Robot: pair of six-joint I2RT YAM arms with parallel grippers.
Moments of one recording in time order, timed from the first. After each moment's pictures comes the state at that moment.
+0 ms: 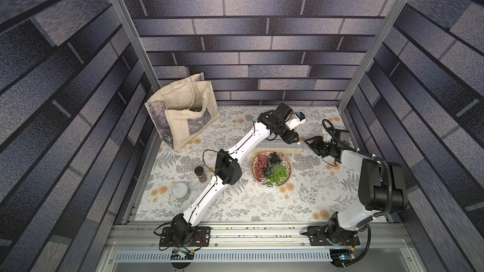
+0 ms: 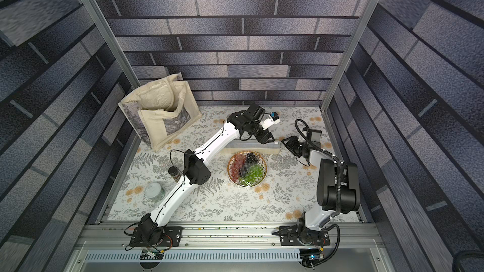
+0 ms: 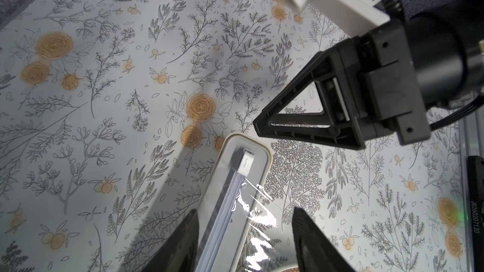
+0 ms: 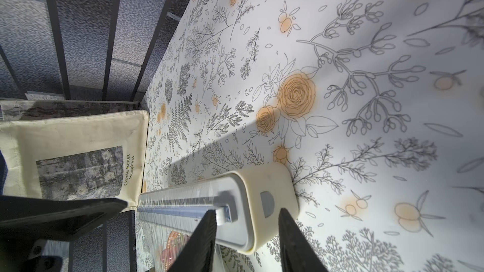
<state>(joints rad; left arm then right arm) -0.76 2.70 2.84 -1.01 0.44 0.23 -0.14 1.64 0.81 0.03 -0.64 0.62</state>
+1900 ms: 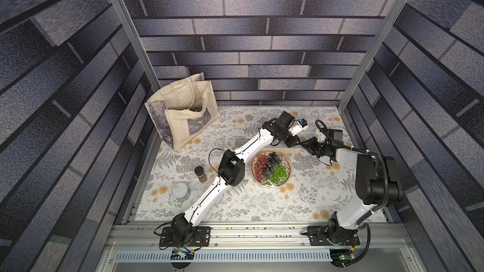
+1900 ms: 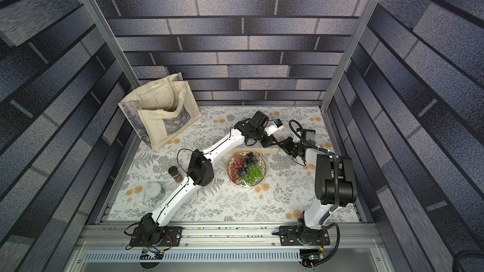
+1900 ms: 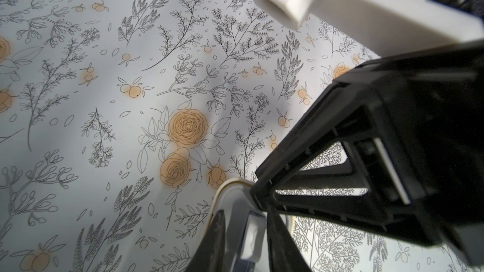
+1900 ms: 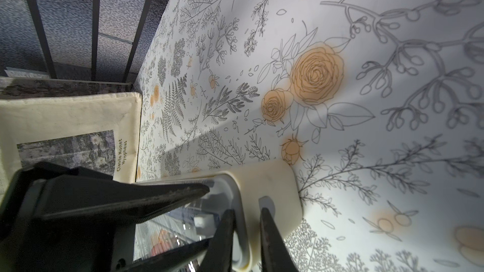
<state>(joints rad) -0.78 2.79 2.77 -0.78 0.47 0.23 -0.07 1.70 0.83 0.03 -0.64 0.60</state>
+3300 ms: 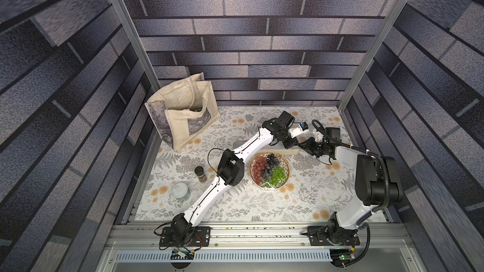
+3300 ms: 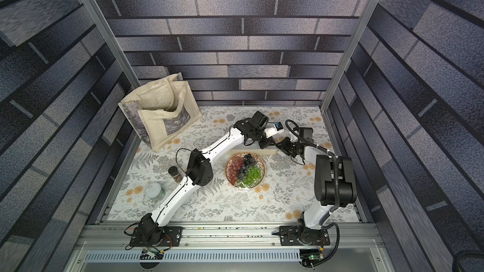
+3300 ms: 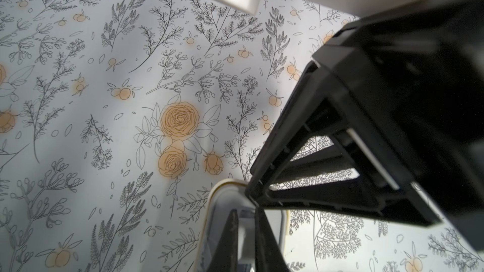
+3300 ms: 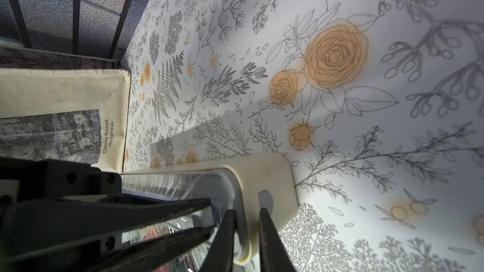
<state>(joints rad) -0.78 2.74 2.73 -0.85 0.47 0.41 -0.06 1.69 0.88 -0.11 -0.63 0.50</state>
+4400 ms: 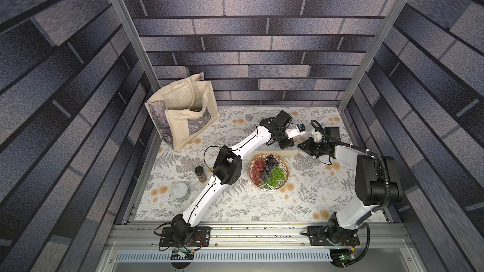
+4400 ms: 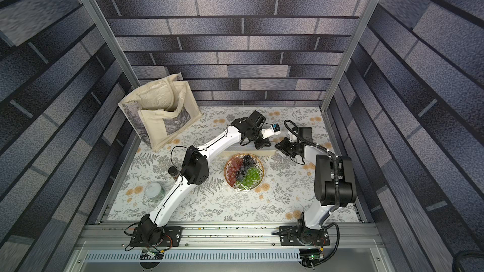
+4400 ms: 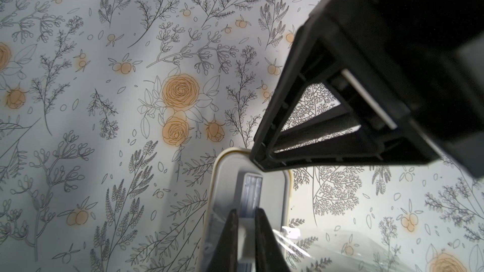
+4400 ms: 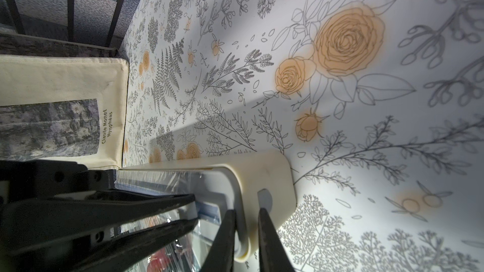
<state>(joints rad) -0.76 2.63 2.55 -0.86 0.44 0.49 -0.05 1.69 0.90 -0.17 -0.63 0.47</state>
